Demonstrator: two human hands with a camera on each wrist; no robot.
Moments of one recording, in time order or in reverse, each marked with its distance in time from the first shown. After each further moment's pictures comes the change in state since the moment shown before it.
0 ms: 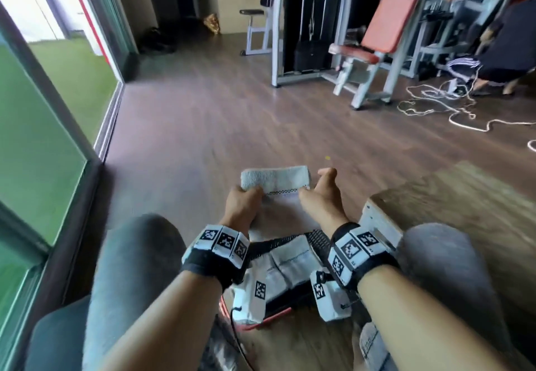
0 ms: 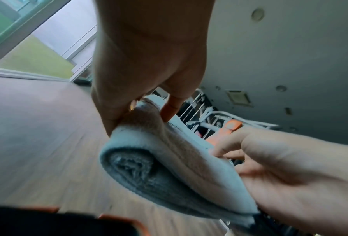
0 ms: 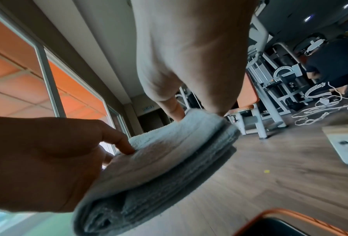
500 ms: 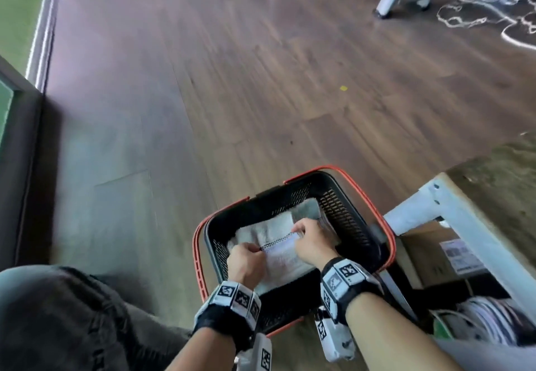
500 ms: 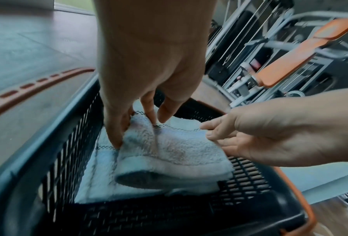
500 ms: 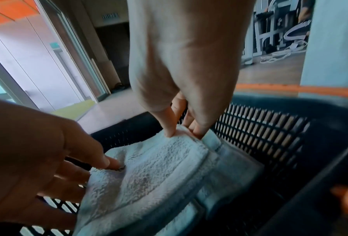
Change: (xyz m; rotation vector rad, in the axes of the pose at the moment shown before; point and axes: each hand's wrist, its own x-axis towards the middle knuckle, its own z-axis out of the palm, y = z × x) left_hand 0.100 -0.234 0.051 0.355 -0.113 -0.451; right_hand 0.086 0.209 0.142 -0.410 -0.442 0.305
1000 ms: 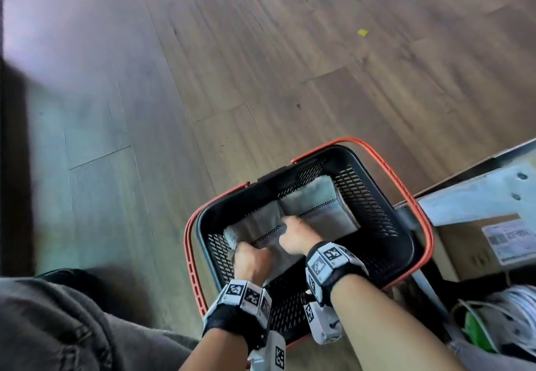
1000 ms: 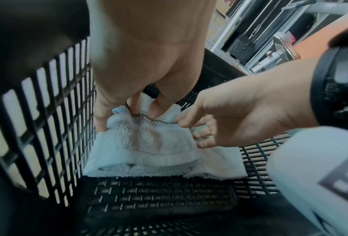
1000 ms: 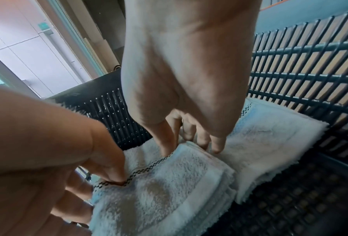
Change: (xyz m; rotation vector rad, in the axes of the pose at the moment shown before) left_hand 0.054 -0.019 0.028 0.053 0.008 -0.278; right_hand 0.065 -0.004 0.058 -0.089 -0.349 0.081
